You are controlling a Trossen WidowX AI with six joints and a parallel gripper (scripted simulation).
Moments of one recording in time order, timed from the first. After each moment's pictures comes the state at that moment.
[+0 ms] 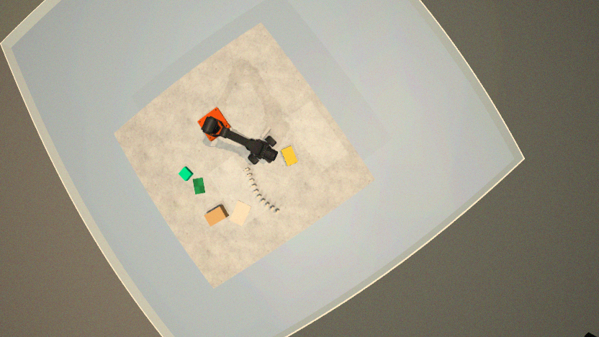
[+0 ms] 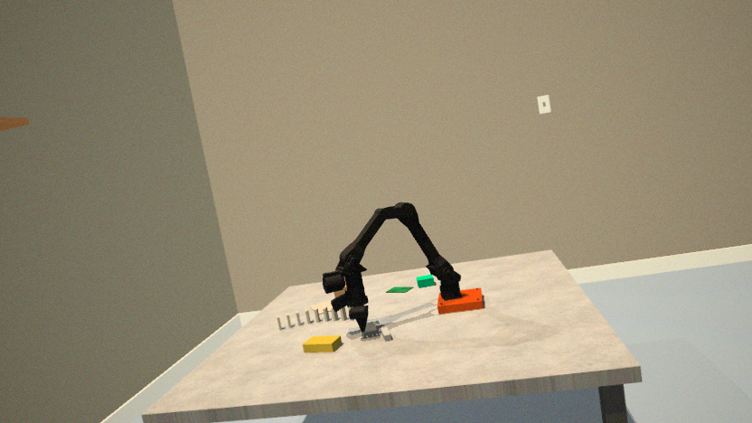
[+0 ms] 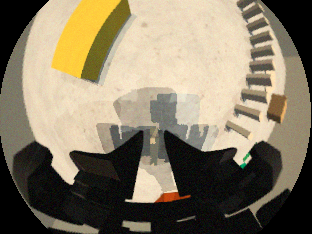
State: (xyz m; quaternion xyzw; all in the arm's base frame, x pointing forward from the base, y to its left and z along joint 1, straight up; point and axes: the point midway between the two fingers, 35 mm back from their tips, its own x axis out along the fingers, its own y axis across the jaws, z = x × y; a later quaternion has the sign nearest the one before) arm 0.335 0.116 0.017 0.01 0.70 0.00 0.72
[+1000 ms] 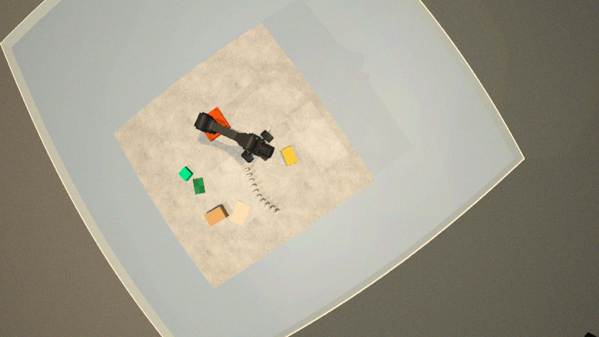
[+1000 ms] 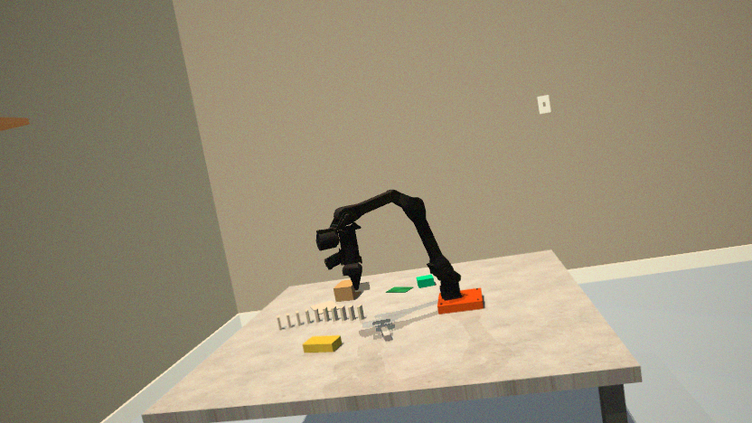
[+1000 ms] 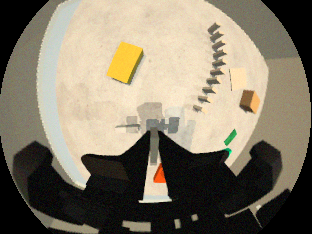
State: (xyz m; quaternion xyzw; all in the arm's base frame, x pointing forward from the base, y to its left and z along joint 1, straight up) arm 0.327 0.120 0.161 0.01 0.70 0.00 0.72
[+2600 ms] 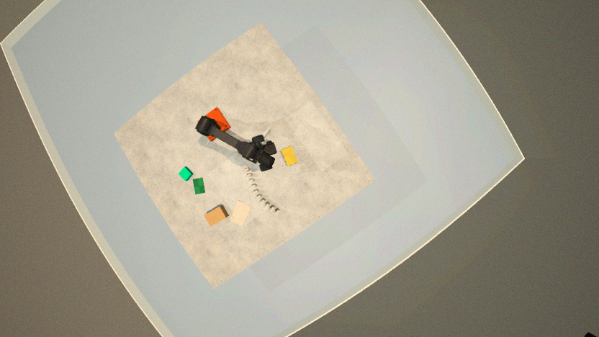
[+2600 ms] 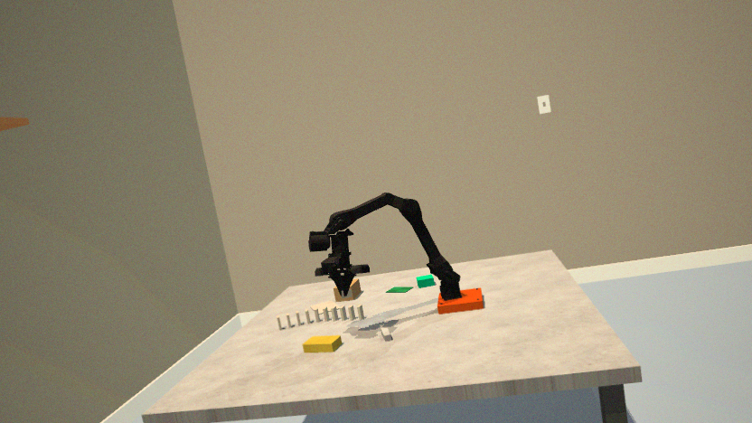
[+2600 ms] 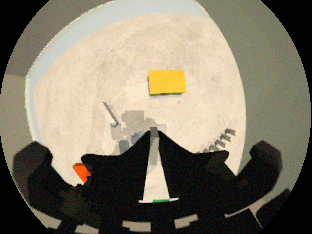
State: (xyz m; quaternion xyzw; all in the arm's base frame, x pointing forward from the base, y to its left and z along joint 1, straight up) arm 0.371 0.120 0.150 -0.31 0.53 0.39 0.68
